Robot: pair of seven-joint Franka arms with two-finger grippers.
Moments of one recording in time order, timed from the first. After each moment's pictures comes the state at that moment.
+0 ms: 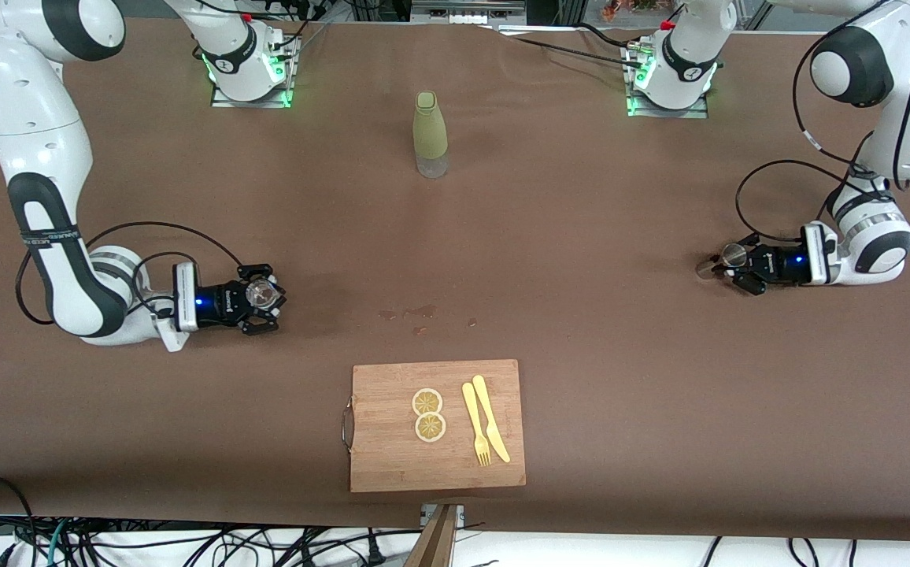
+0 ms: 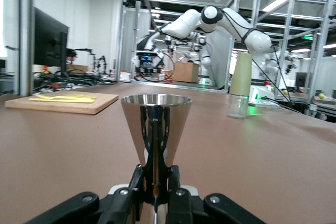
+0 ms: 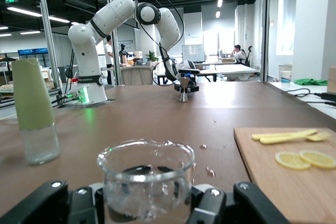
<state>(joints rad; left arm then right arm) 0.34 1.00 0.25 -1.69 -1.19 1.22 2.72 -0.23 0.91 0.21 -1.55 1.16 1.55 -2.38</state>
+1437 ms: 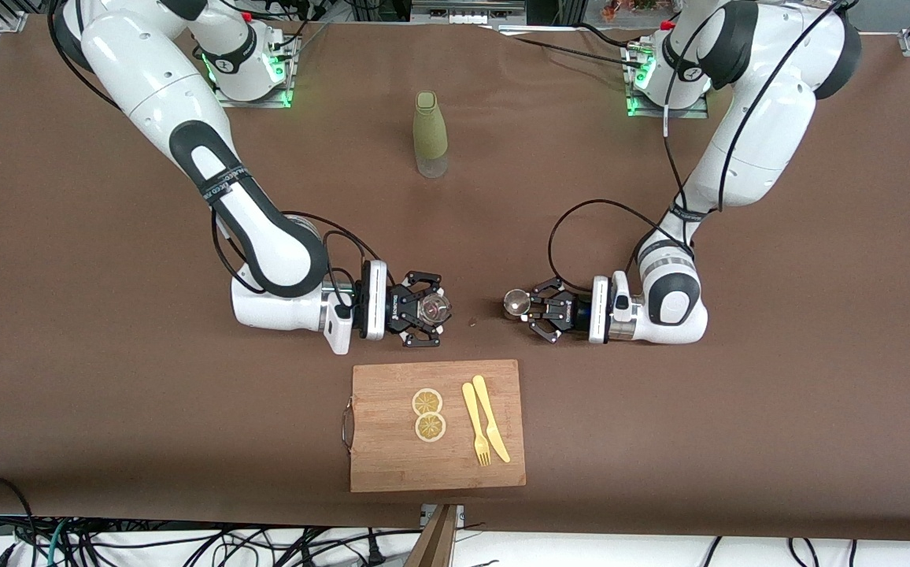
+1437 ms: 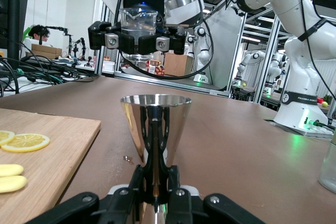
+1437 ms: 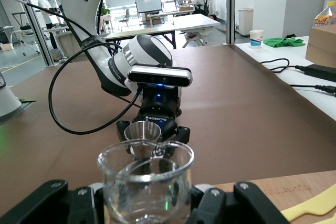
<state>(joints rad) -0.12 1.00 -0.14 -1.55 -1.56 1.79 2.36 0.12 0.89 0.49 -1.42 1.21 2.32 -2.00</state>
